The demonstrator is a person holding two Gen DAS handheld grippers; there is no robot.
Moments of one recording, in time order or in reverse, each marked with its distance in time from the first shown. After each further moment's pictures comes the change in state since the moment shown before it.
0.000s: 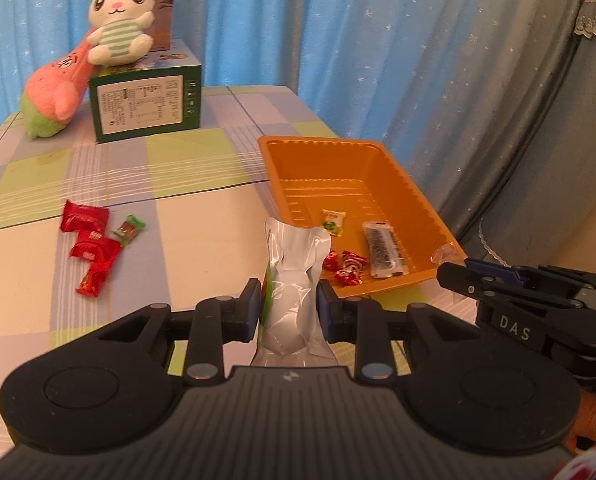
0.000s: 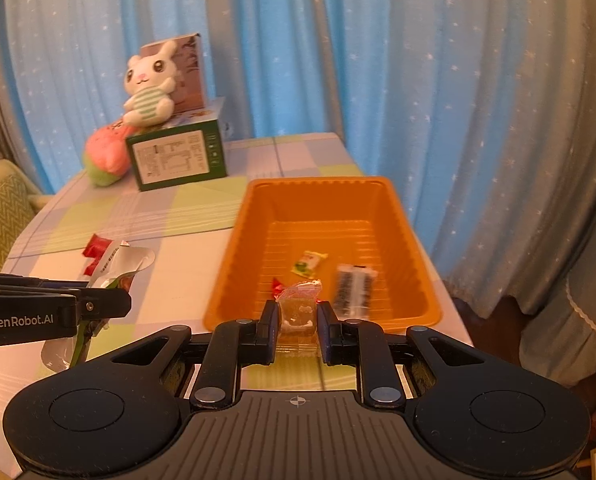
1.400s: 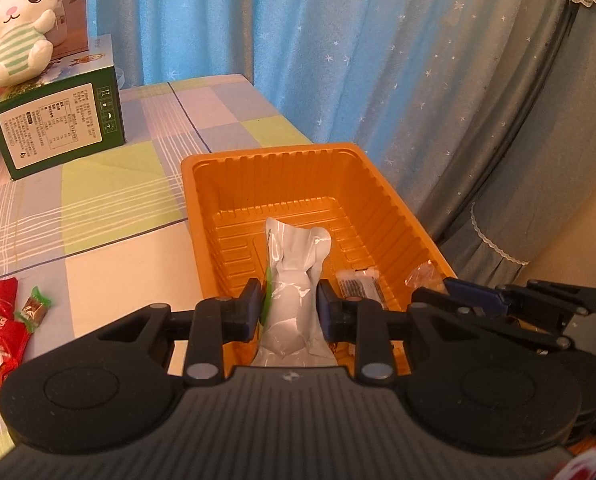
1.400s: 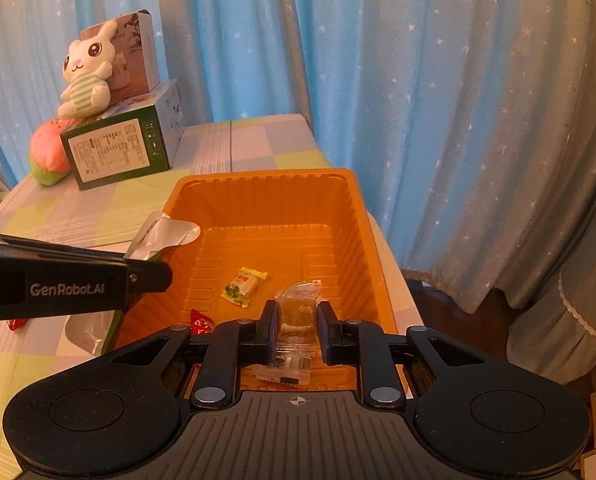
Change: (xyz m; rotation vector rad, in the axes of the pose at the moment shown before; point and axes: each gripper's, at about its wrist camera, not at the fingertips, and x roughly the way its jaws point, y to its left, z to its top) left arm 0.124 -0.038 0.062 0.076 0.061 -0.049; right arm 0.086 -0.055 0.031 0.008 0.060 -0.051
